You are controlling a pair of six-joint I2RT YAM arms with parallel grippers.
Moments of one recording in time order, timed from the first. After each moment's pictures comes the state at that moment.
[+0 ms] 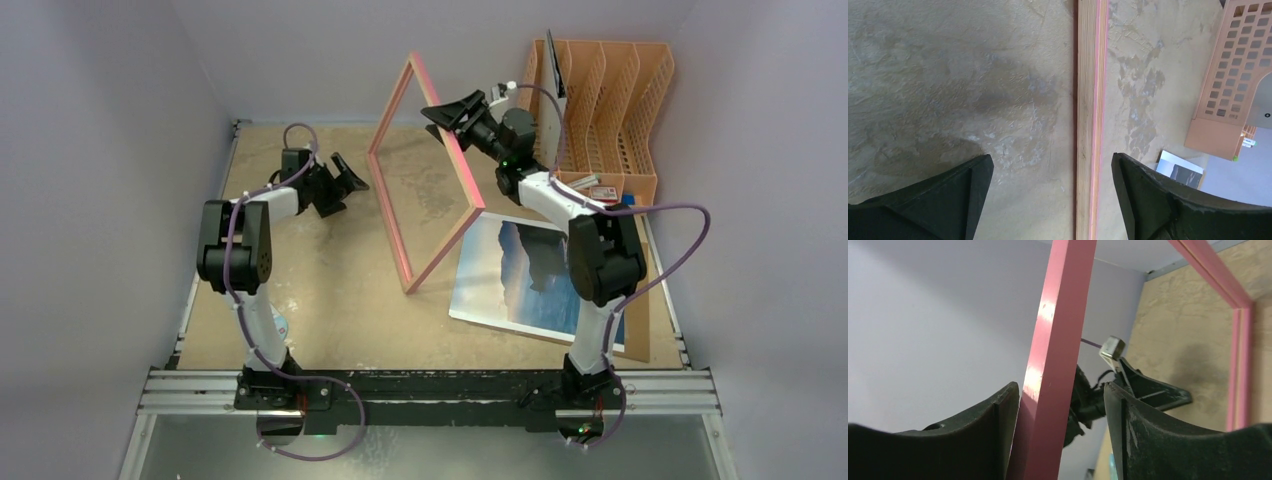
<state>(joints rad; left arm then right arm) -0.03 1.98 1.21 0.02 0.42 -0.68 0.36 1.95 1.43 0.62 -0.49 1.39</state>
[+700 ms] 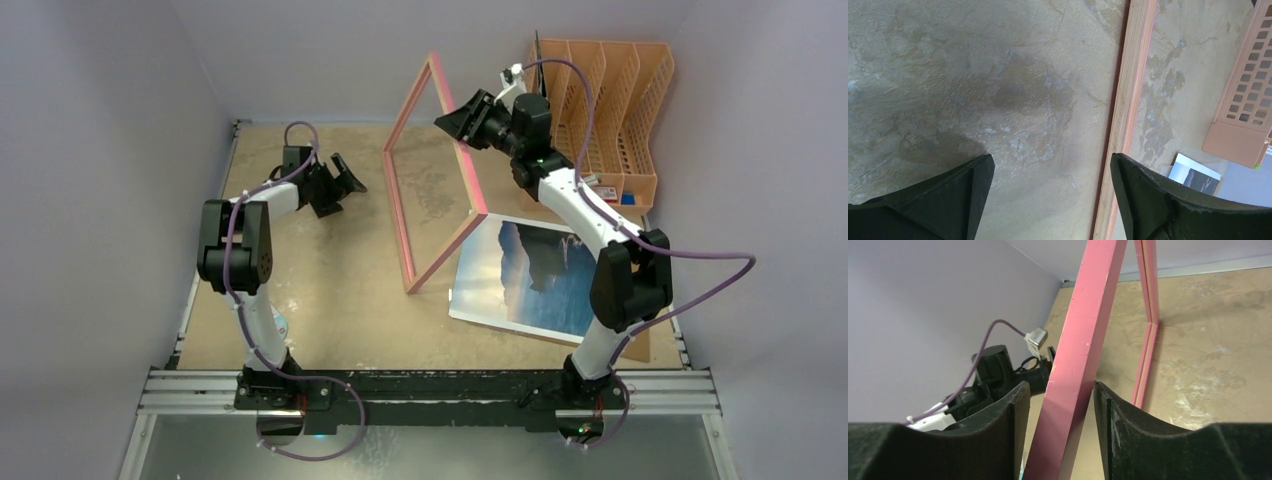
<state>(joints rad) -0.04 1.98 1.26 -0.09 0.37 -0.65 0.36 1.74 1.46 0.17 -0.38 0.80</state>
